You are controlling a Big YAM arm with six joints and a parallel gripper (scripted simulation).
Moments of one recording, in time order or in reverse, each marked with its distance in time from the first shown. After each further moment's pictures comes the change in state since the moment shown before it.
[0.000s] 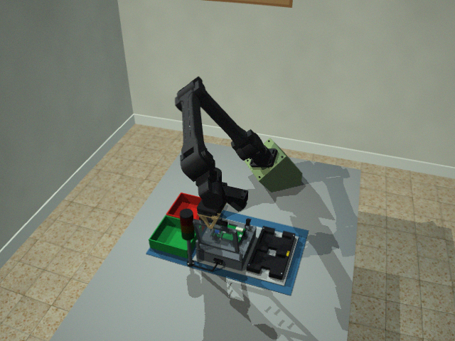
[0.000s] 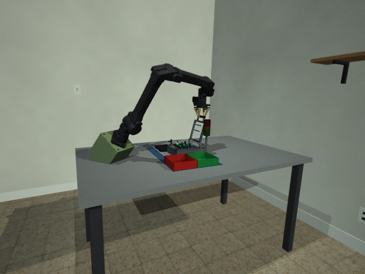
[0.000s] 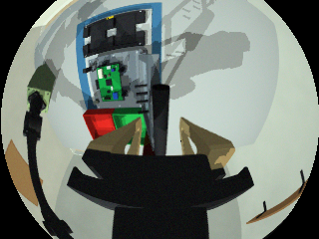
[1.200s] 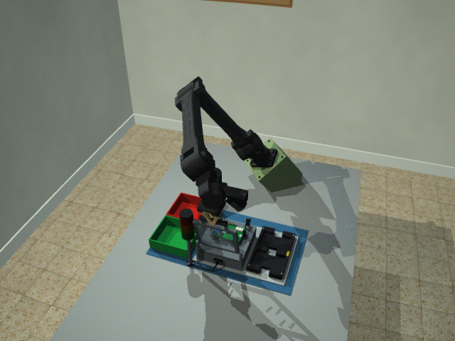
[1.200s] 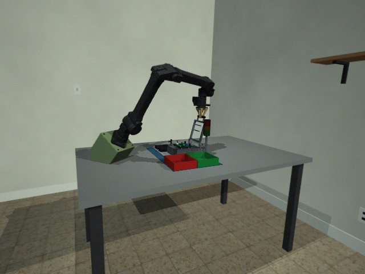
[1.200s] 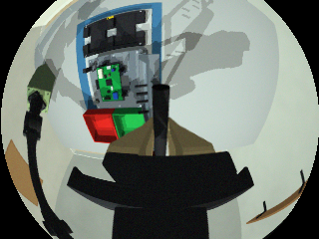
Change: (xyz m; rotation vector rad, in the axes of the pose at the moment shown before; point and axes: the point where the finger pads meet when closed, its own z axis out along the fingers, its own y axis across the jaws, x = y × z) arm 0.000 0.000 0.000 -0.001 0.000 0.000
